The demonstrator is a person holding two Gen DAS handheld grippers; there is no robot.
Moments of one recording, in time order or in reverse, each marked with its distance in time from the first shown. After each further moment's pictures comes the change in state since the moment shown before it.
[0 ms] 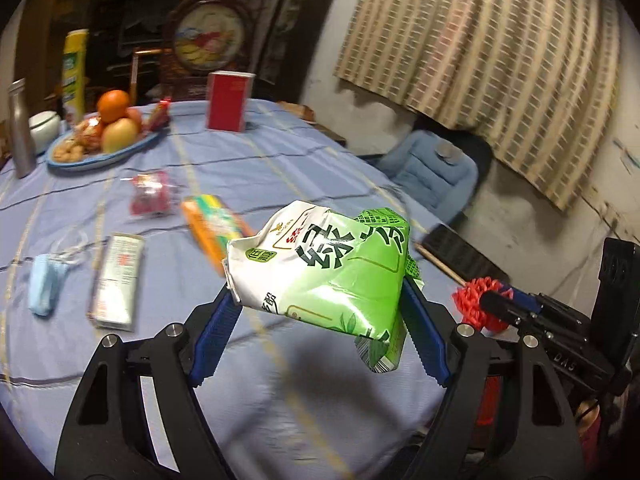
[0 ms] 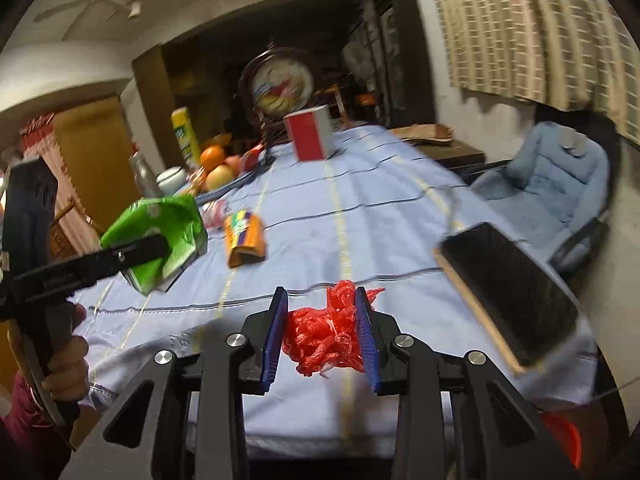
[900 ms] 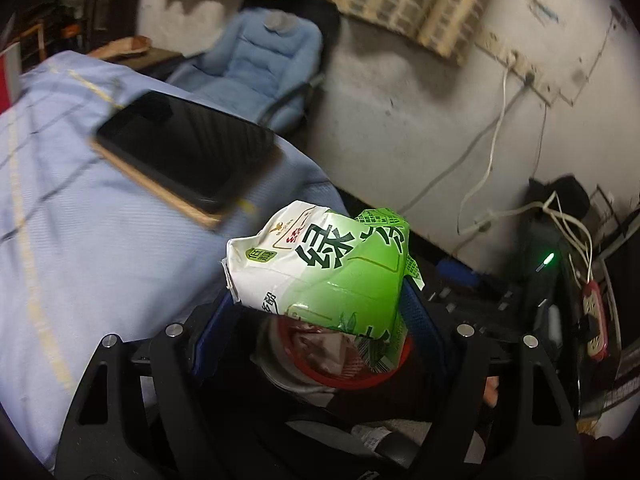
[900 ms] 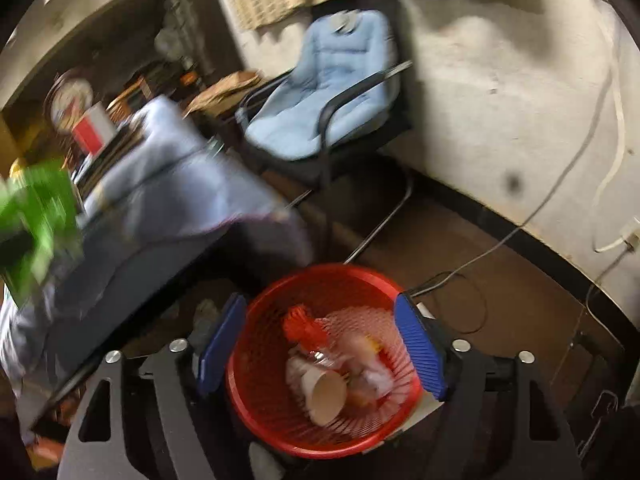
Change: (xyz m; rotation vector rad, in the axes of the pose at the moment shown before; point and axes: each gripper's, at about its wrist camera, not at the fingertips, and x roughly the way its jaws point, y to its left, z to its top) left arm 0.149 -0.258 -0.086 0.305 0.375 -0.349; right arm -0.085 -0.270 -0.172 0.433 0.106 -0.457
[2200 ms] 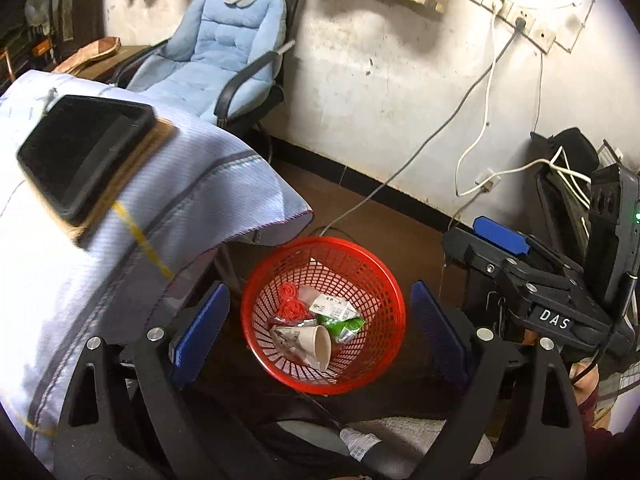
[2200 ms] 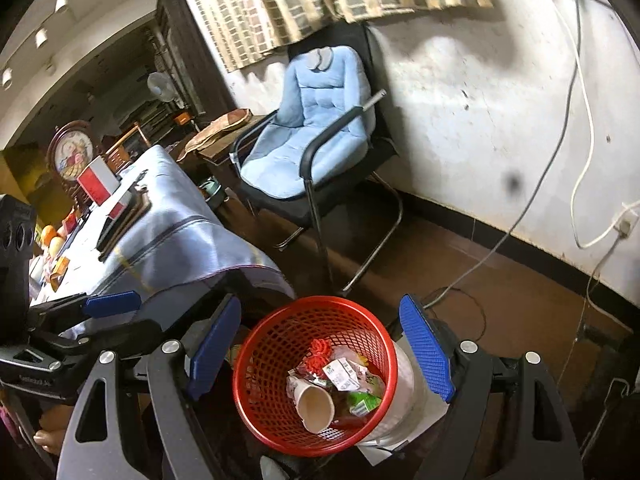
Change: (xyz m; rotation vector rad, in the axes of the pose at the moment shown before) left arm 0.045 -0.050 0.003 0.091 0.088 0.027; right arm -0.050 -0.008 0.009 0.029 -0.075 0.048
